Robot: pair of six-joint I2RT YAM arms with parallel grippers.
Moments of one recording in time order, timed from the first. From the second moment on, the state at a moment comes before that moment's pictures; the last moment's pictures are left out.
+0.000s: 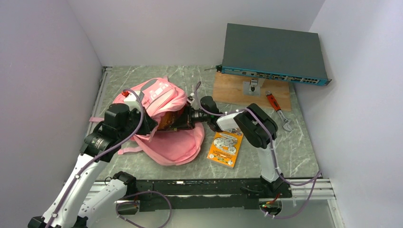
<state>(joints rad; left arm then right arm) -0.41 0.74 0.96 -0.72 0.13 -0.41 0.70 2.07 1.06 0.72 -0.84 1.24</state>
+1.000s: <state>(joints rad) -0.41 0.74 0.96 -0.71 0.17 -0.44 0.86 1.89 0.78 0.78 -0.17 1.39</state>
